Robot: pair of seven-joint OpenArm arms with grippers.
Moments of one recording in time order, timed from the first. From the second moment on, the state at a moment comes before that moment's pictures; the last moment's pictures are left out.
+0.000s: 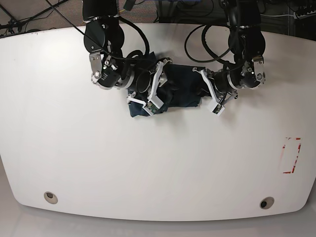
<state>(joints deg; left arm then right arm) 3.0 -2.0 -10.6 86.9 -21.8 -43.0 57.7 -3.2 0.0 -7.6 101.2 28.4 36.6 -61.6</state>
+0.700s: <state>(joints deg) 3.1 -7.7 -25.6 97.3 -32.3 -42.8 61.6 -3.6 3.0 -10.0 106.8 30.6 37.0 -60.4</state>
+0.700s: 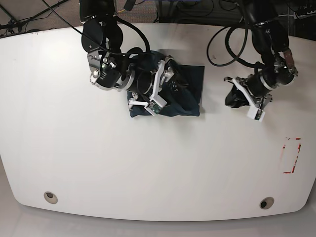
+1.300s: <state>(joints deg) 4.6 -12.7 -19.1 101.6 -31.3 -42.7 62.3 -10.2 11.0 0.6 108.6 42.8 37.1 -60.6</state>
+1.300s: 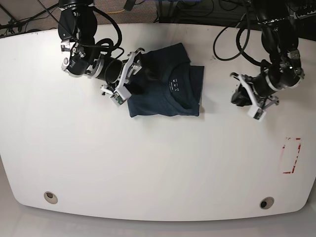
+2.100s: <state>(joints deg) 4.6 -2.1 1.9 97.1 -14.5 -42.8 61.4 8.5 11.0 -5.0 80.2 27.1 37.1 -49.4</state>
